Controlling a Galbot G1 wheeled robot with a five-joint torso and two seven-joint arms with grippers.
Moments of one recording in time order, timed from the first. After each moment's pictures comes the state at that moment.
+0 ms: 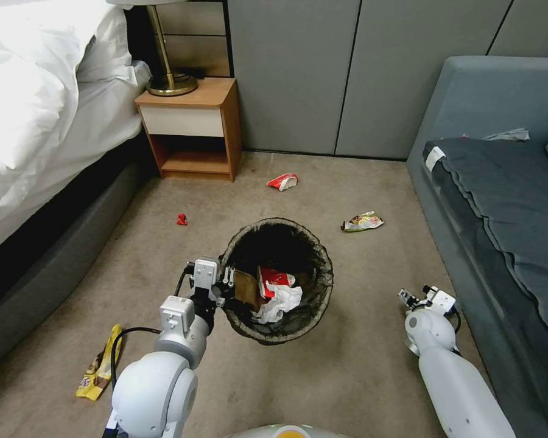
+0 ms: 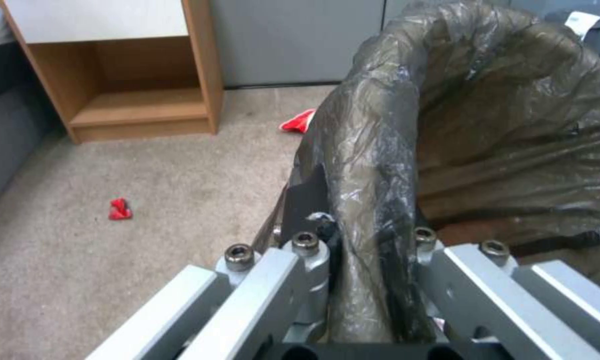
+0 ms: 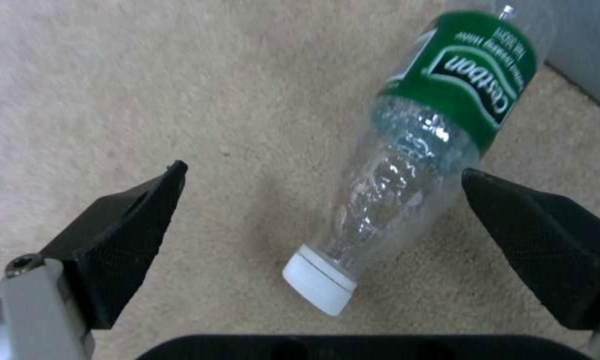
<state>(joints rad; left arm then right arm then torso) 1.54 -1.48 -0.41 -2.30 0.00 0.46 0.06 -0.99 1.31 0.51 1.15 0.75 -0.28 0.56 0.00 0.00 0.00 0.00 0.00</state>
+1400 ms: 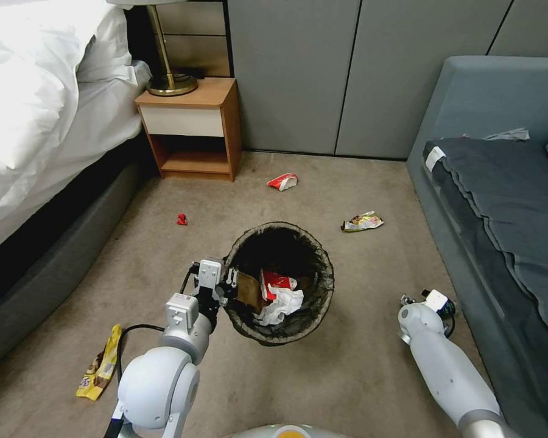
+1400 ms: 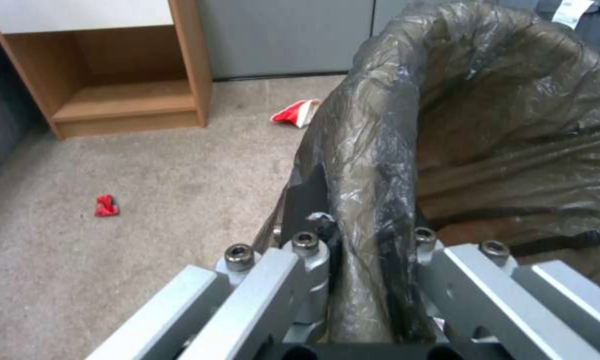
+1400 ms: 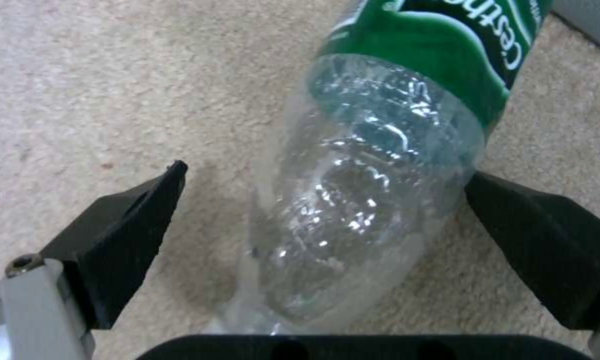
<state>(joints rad) 1.52 -1.46 -0.41 -2.25 -0.01 0.46 0.08 -0.82 1.29 0.43 0.82 0.83 -0.17 0.61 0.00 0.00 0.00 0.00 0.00</state>
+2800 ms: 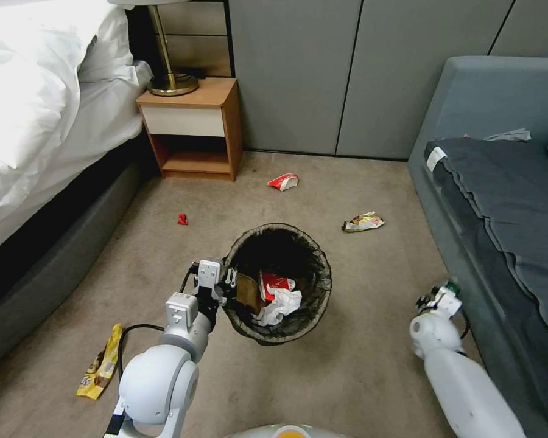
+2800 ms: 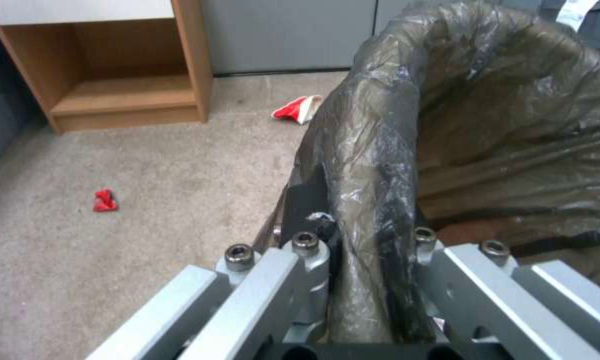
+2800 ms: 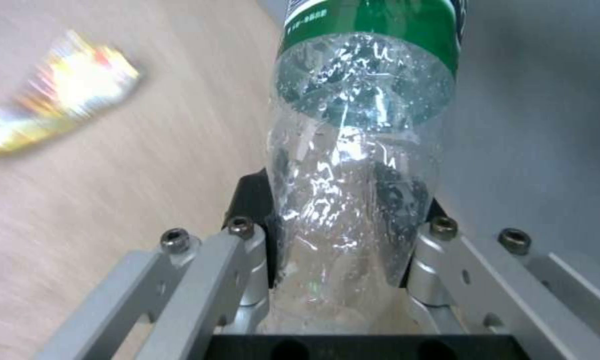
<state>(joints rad) 1.51 -1.46 -0.42 -2.23 -0.03 0.45 0.09 -1.09 1.27 0.61 1.37 0.55 -0.22 0.40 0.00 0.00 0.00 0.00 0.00</state>
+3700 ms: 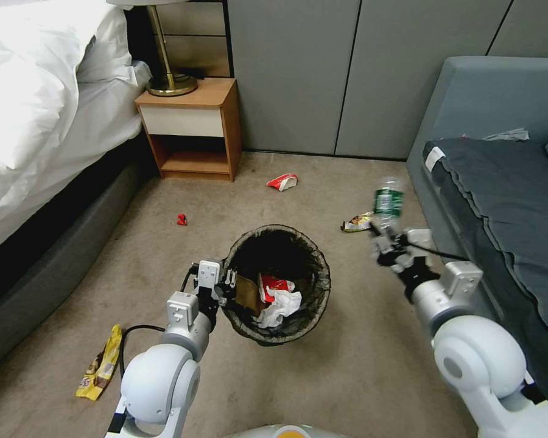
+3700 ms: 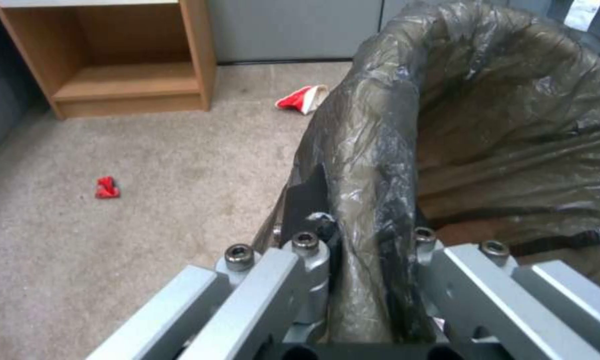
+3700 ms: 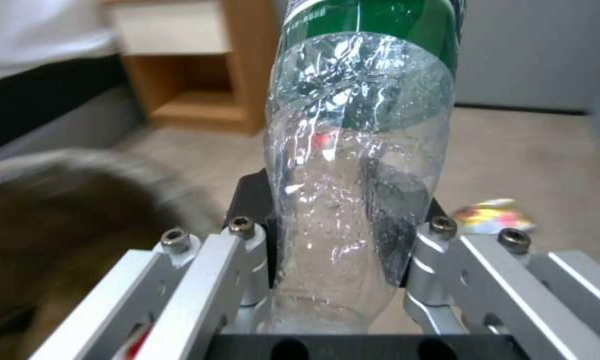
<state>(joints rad) 1.50 -1.46 -0.42 -2.22 -0.04 0.48 0.06 -1.38 1.08 0.37 2.31 0.58 -0.47 0.25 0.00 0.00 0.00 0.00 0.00</state>
